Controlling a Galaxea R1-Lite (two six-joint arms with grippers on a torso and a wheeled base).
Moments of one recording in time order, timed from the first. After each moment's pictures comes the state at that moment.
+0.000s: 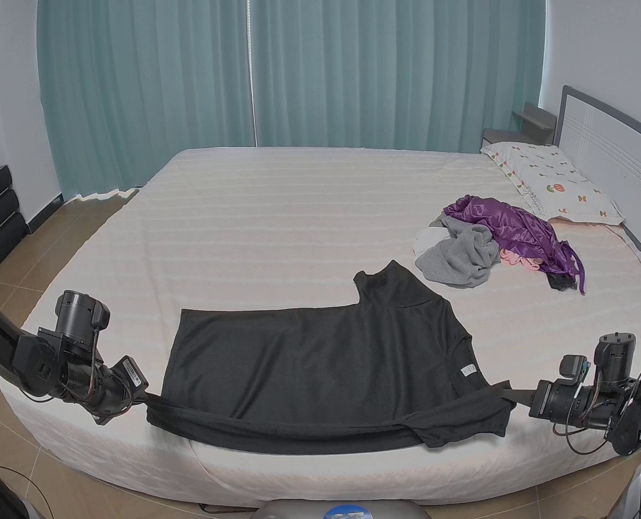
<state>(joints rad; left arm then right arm) -0.06 1.78 -0.56 -0.19 -0.05 -0.82 0.04 2.03 -0.02 -1.42 0.49 0.45</state>
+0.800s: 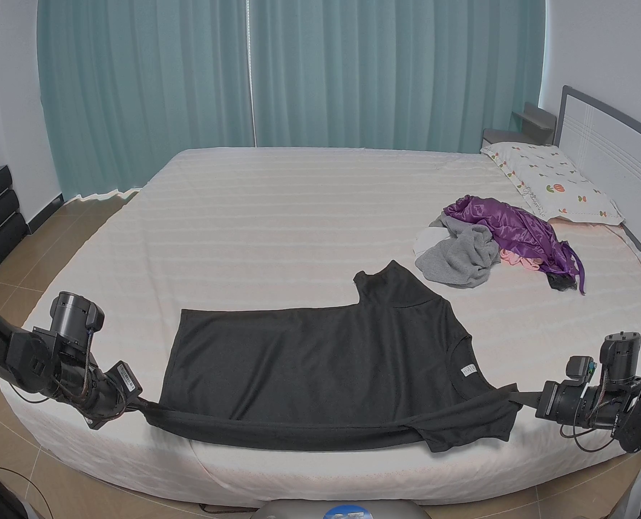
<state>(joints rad) -0.04 1.75 -0.57 -0.10 -0.06 -0.80 0.02 1.95 -0.02 -1.28 0.47 0.44</state>
